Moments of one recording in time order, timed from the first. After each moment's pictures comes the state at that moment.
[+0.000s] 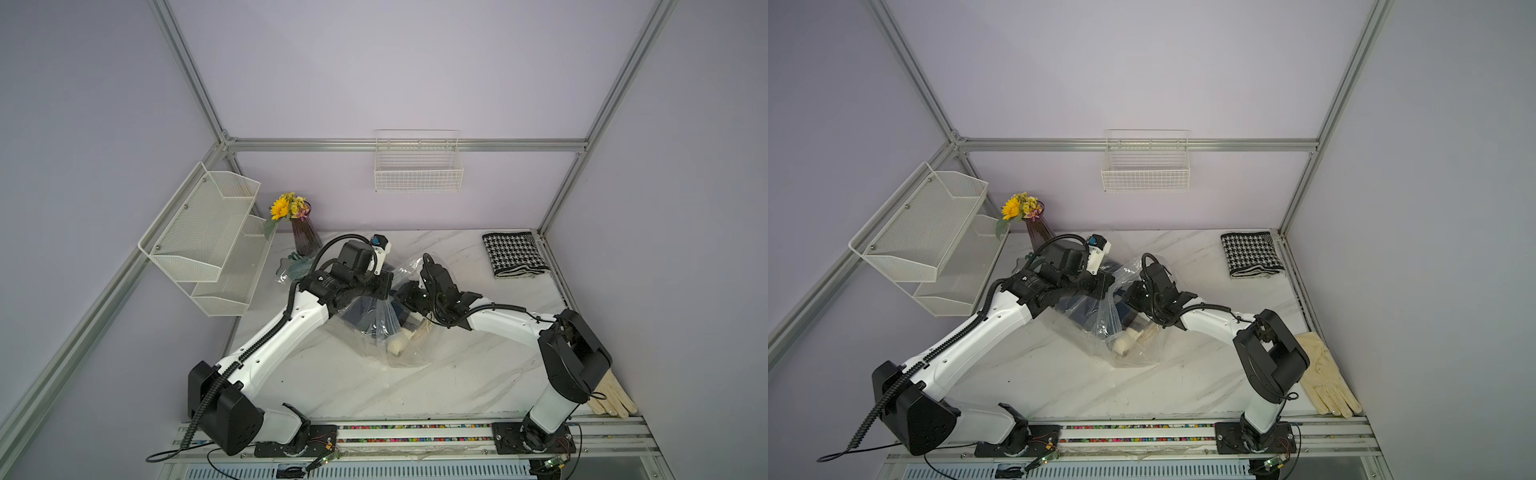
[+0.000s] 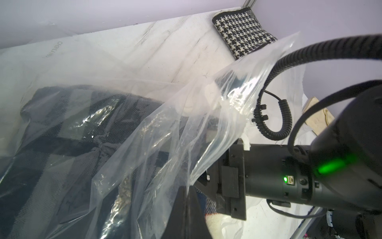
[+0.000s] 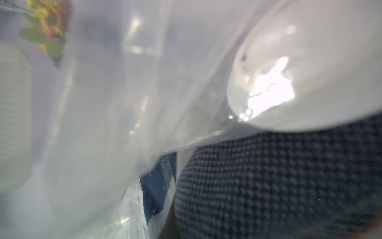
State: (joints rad) left arm -0.56 1.40 1.35 -0.64 0.10 -0.23; right arm 0.68 1.70 1.10 0.03 -0.20 1.10
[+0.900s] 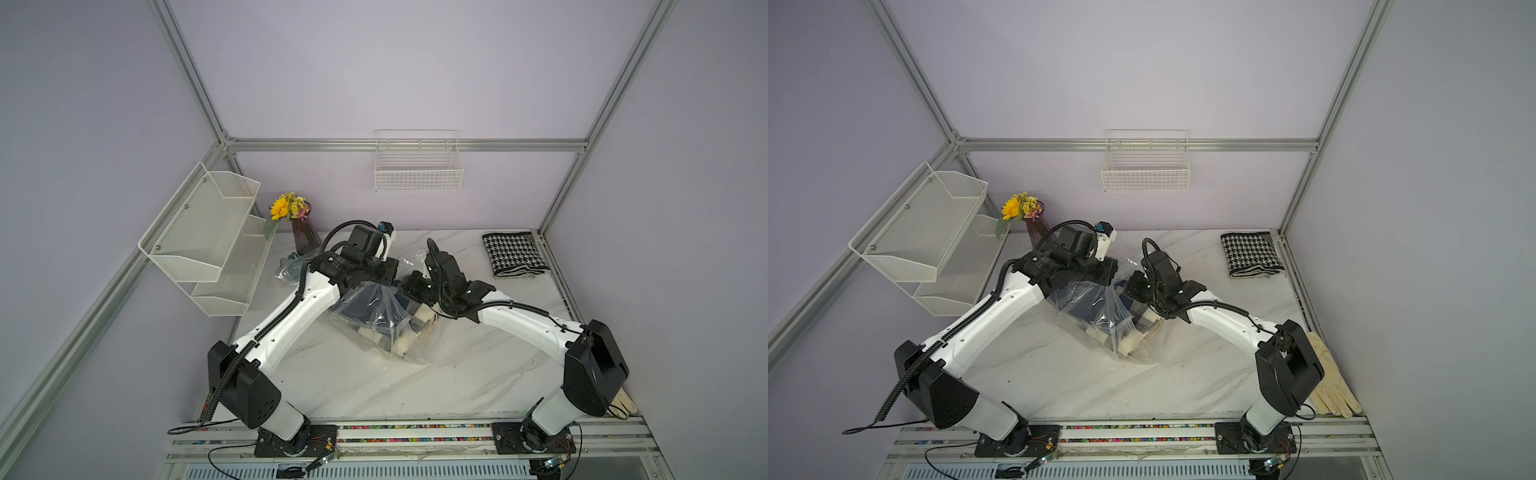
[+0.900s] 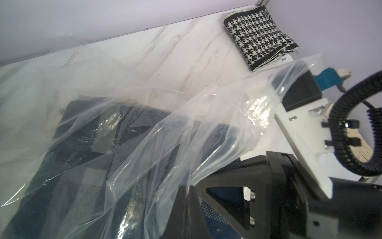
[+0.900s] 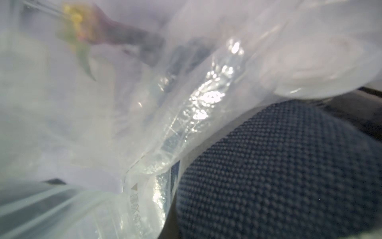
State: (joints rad) left arm -0.56 1.54 1.56 -0.76 0.05 -0.21; right arm 0.69 1.61 1.23 -0.20 -0.14 1.00
